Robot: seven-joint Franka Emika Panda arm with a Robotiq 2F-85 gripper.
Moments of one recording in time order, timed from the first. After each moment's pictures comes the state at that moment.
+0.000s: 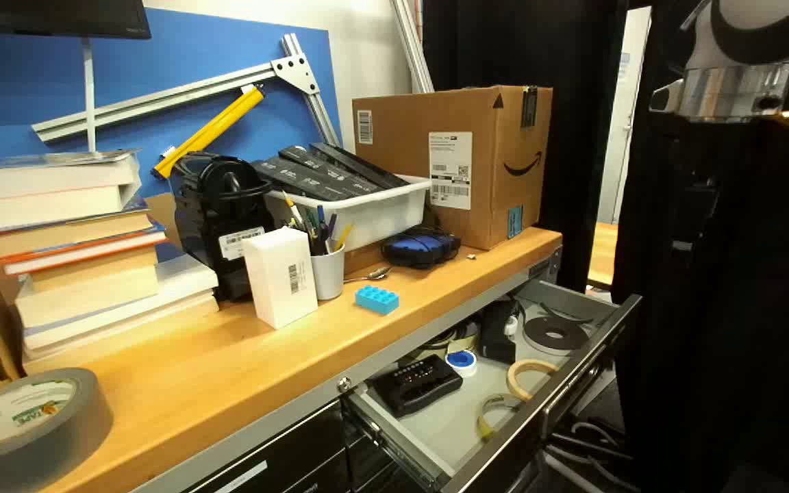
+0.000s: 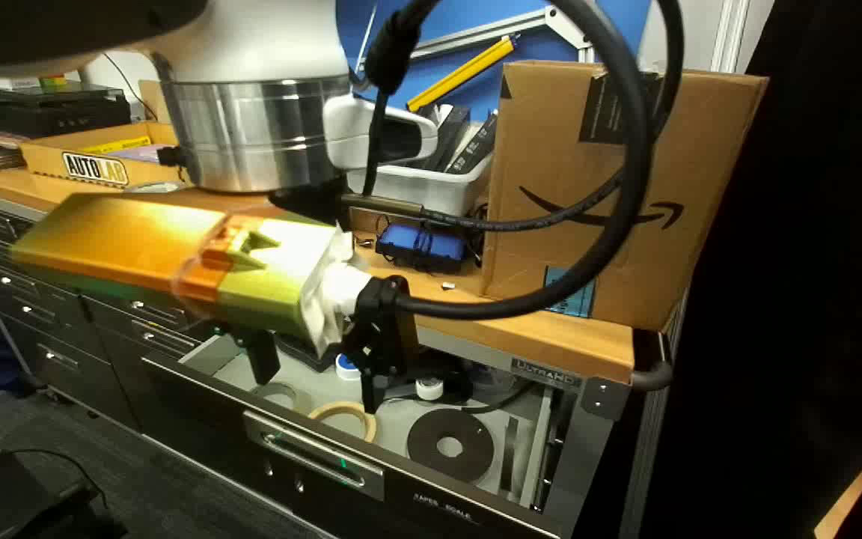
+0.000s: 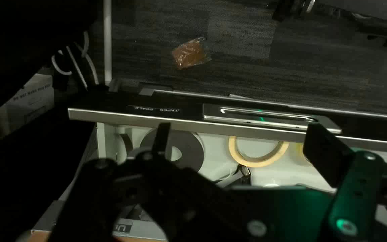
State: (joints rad) arm -0.14 -0.60 -0.36 -2.62 -0.29 2.11 -0.57
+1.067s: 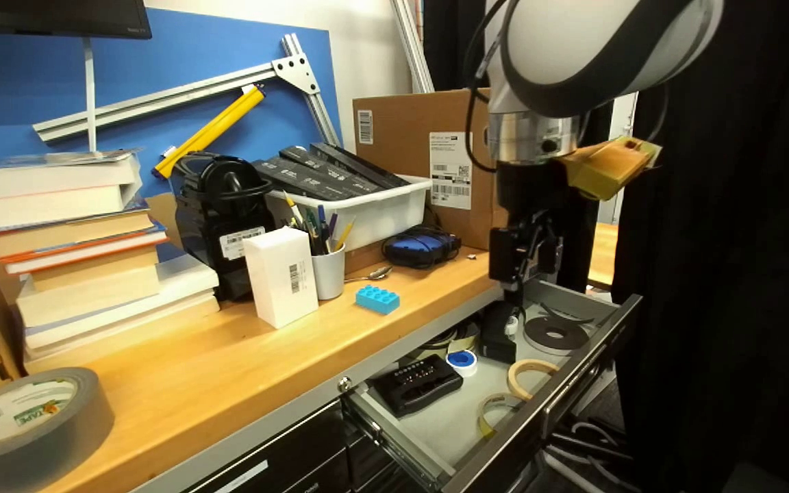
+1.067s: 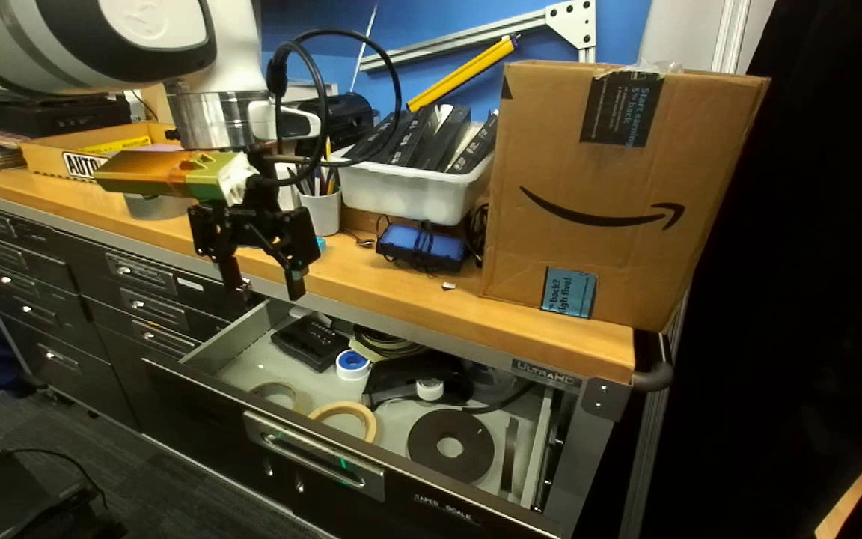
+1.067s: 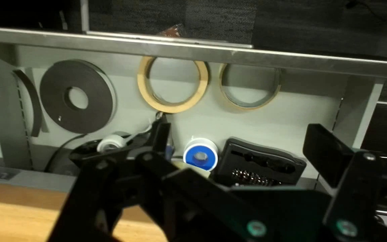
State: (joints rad) arm 0.02 -0.35 0.00 -2.52 -0.17 2.16 -0.12
